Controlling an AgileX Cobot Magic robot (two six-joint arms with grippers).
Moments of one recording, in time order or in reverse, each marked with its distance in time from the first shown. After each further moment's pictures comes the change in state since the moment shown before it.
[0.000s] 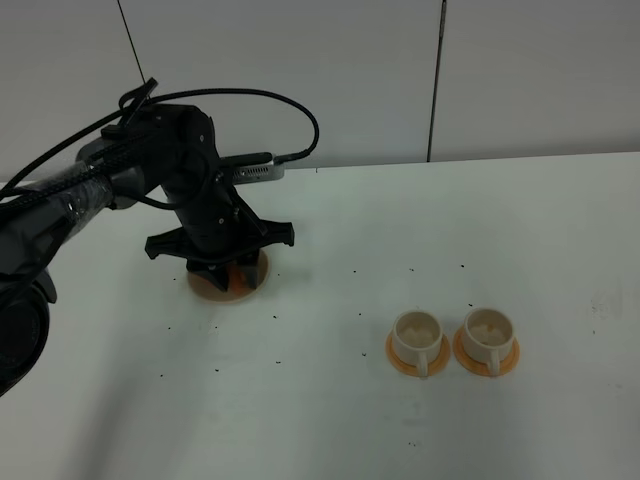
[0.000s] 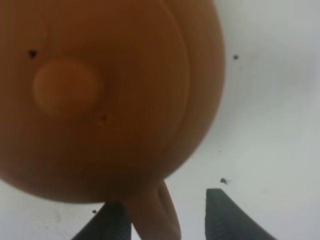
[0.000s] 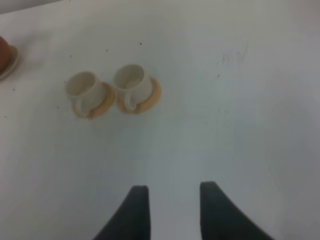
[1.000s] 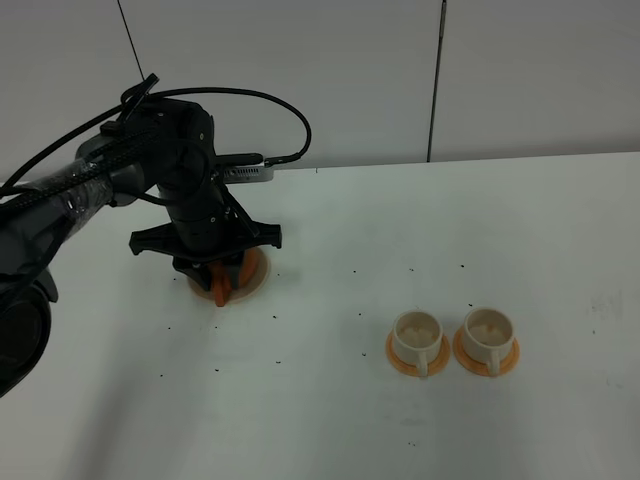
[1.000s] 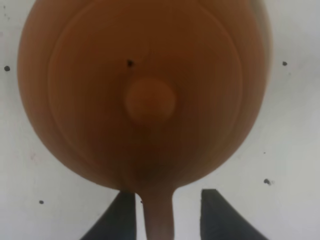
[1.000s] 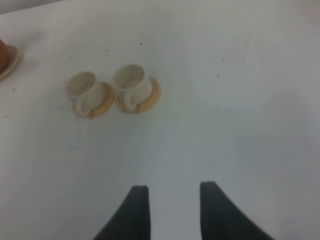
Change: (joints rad) left arm 0.001 0.006 -0.015 0.090 0.049 -0.047; right arm 0.000 0.000 0.000 0.000 0.000 0.000
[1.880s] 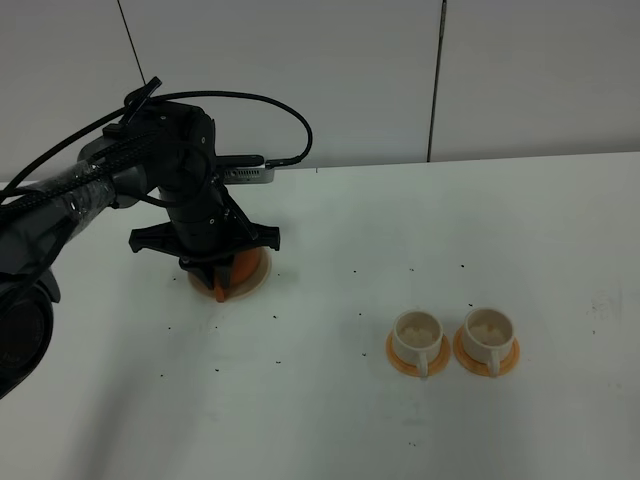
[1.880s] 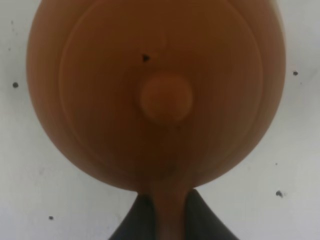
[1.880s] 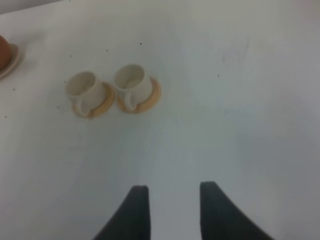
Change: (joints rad) left arm 0.000 0.007 0.000 0.023 -0.024 0.022; right arm 0.000 0.000 0.000 0.000 0.000 0.000
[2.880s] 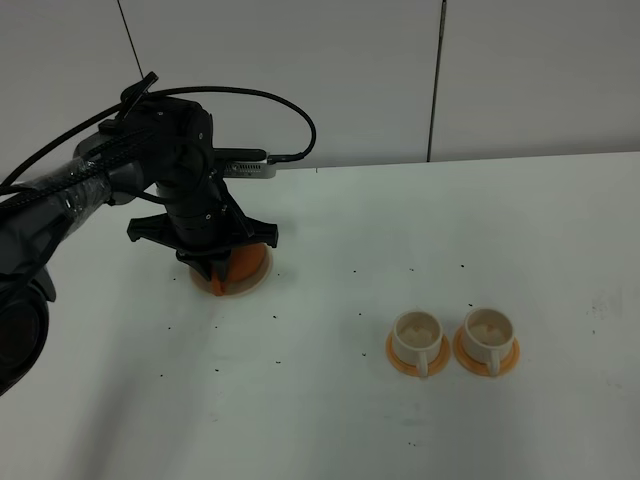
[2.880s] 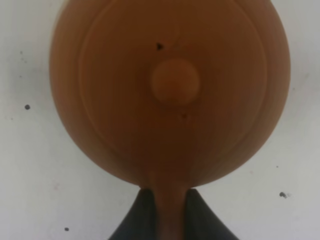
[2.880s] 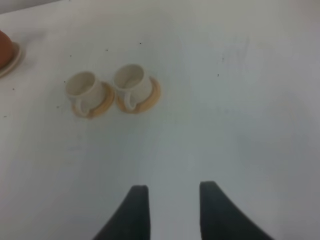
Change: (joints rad) left arm 0.000 -0.015 0.000 0.020 -0.013 0.059; right arm 0.000 0.000 0.000 0.000 0.000 0.000
